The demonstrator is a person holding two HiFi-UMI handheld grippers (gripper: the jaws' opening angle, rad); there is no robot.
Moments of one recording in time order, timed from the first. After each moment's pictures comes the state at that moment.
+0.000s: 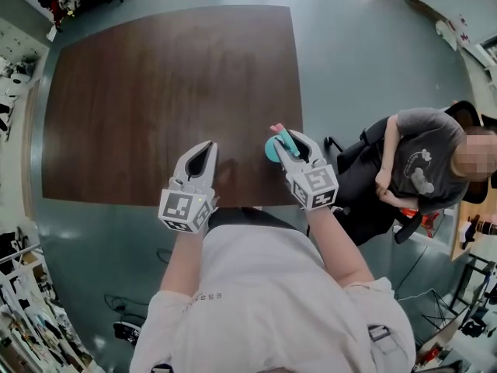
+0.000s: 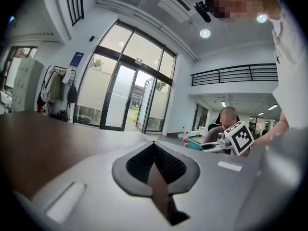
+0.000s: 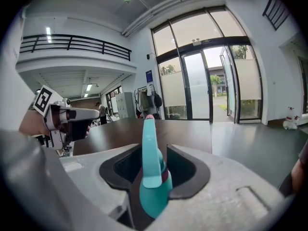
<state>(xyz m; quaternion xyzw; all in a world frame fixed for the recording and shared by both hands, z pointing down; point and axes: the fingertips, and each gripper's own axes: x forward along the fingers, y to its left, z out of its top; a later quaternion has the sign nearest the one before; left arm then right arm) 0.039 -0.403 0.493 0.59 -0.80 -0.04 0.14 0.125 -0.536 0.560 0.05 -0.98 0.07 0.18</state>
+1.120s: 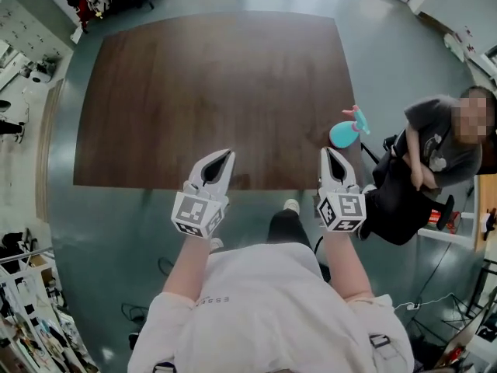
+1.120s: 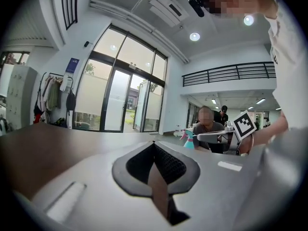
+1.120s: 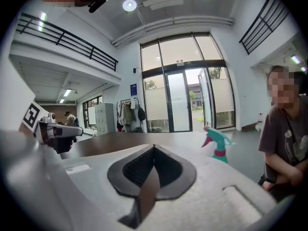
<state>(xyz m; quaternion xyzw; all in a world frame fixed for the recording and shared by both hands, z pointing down) -0.004 -0.230 0.488 0.62 -0.77 -0.02 0.11 0.135 -0.406 0.513 0.21 -0.97 0.07 0.10</state>
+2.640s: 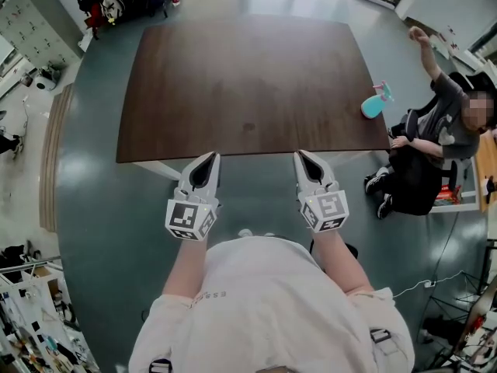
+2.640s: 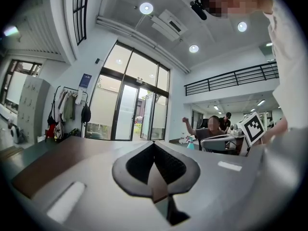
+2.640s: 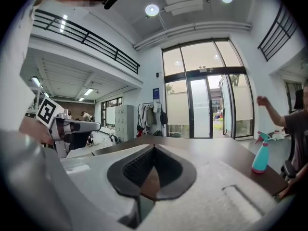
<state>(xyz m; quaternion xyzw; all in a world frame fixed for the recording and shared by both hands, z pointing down) -0.068 0.050 0.437 0.60 -0.79 -0.04 0.06 0.057 -0.093 0.463 0.12 -0.99 0.02 0.08</state>
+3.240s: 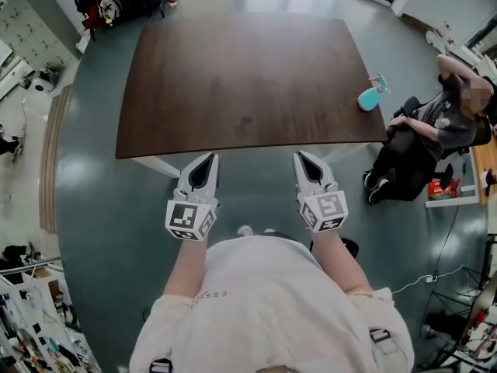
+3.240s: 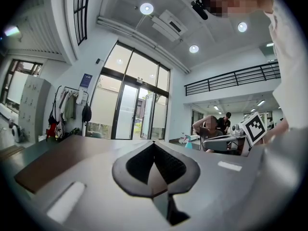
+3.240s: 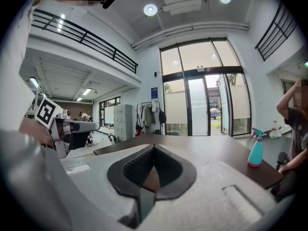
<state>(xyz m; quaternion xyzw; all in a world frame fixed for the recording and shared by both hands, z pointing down) -0.052 0.064 0.442 0.60 -0.79 -0.04 0.06 0.079 -0.079 0.471 0.14 -0.99 0.03 0.09</state>
